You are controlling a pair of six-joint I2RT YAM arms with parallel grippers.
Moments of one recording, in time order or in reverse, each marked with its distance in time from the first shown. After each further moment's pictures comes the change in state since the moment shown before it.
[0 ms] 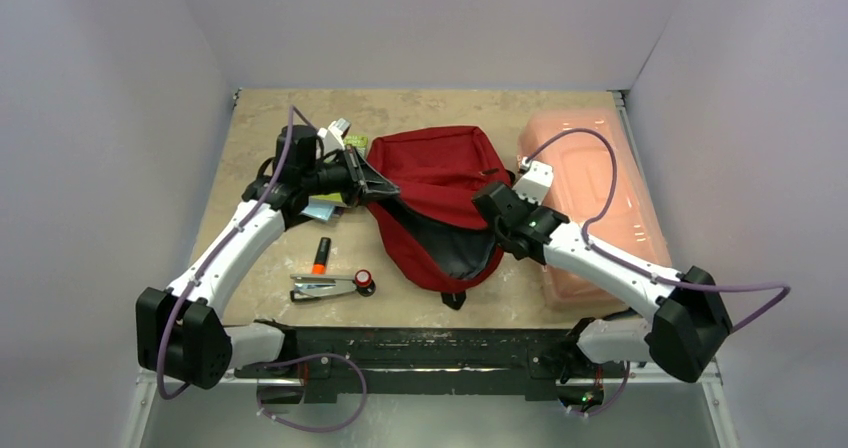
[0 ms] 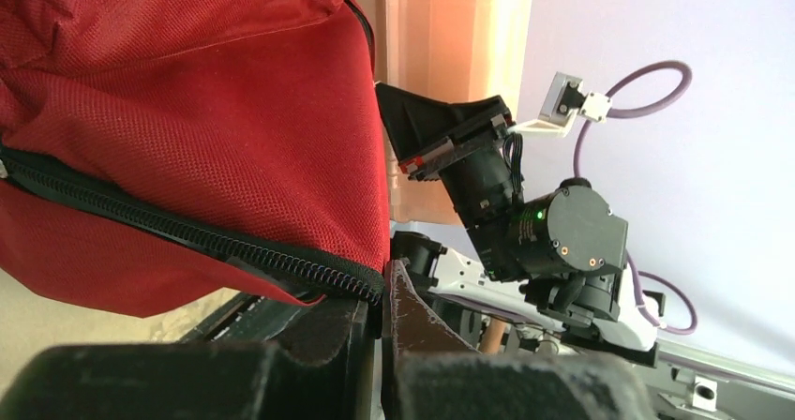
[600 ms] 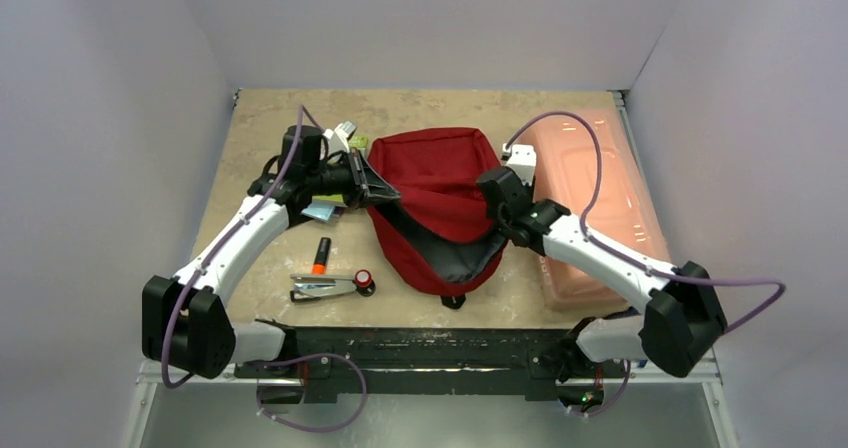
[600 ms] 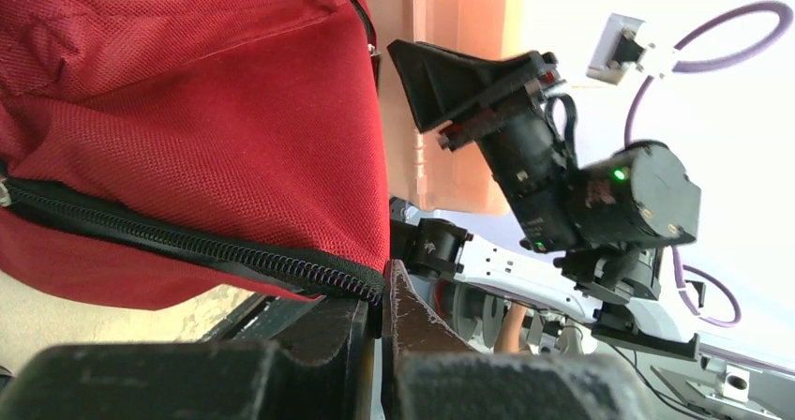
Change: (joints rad) left arm 0.003 0.042 0.011 -0.033 0.025 0.100; right arm -0.070 0.089 0.049 0.173 -0.082 -0.379
